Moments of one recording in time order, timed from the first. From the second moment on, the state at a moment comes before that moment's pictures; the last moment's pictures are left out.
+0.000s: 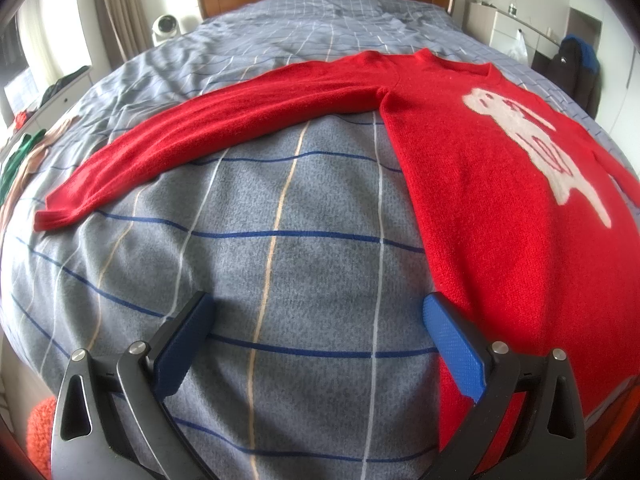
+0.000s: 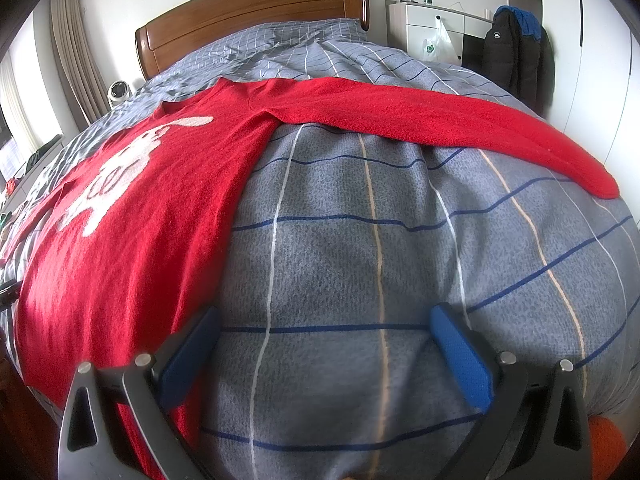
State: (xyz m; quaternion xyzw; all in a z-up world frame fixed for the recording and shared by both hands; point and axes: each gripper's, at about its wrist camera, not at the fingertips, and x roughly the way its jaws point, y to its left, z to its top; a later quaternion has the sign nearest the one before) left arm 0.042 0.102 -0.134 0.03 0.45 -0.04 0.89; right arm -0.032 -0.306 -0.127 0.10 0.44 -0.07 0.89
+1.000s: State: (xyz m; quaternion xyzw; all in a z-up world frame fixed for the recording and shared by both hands) left arm 0.042 0.102 -0.134 0.03 0.45 -0.04 0.89; right arm -0.034 -0.305 -0.127 0.09 0.44 -0.07 0.89
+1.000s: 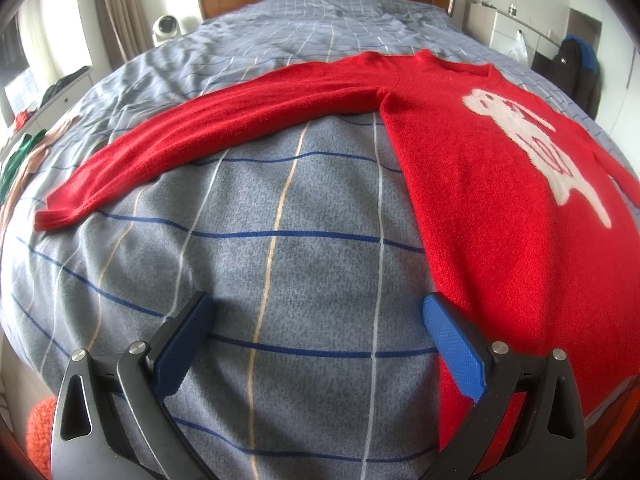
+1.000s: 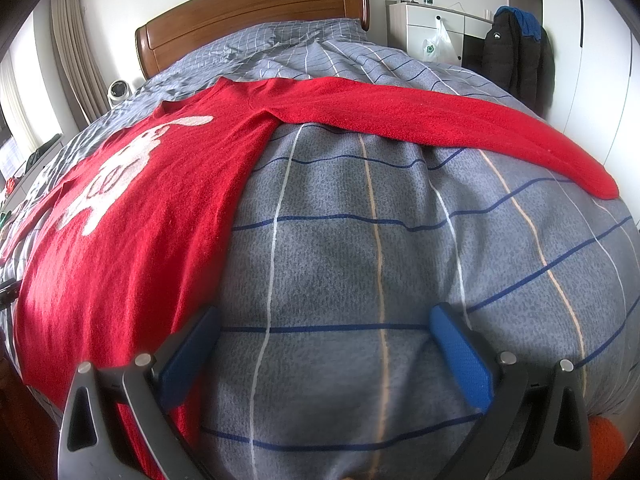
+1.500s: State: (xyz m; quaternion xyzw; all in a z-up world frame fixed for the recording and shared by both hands) left arm 0.042 0.101 -0.134 0.03 0.45 -0.04 0.89; right arm -0.033 -0.305 -0.128 0.09 0.44 -0.07 0.89
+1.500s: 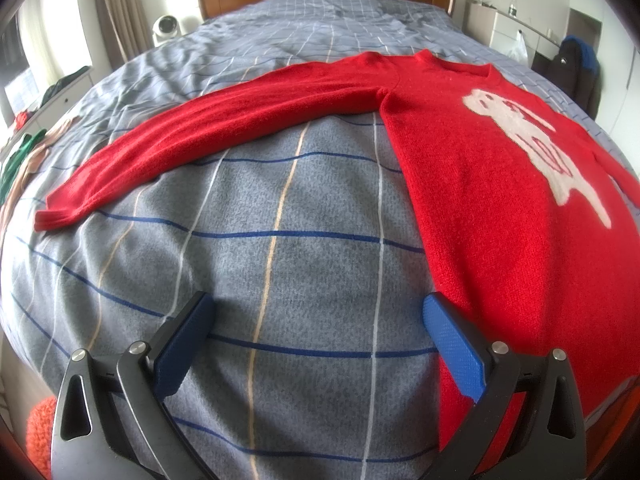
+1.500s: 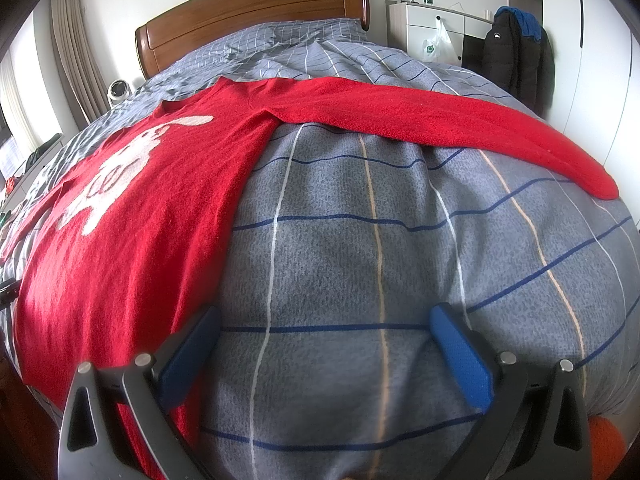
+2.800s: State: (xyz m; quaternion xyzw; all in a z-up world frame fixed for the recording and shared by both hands) left arm 0.042 0.101 -0.135 0.03 0.45 -0.04 0.89; right arm -0.033 -0.304 -0.127 0.09 0.44 -0.08 0.89
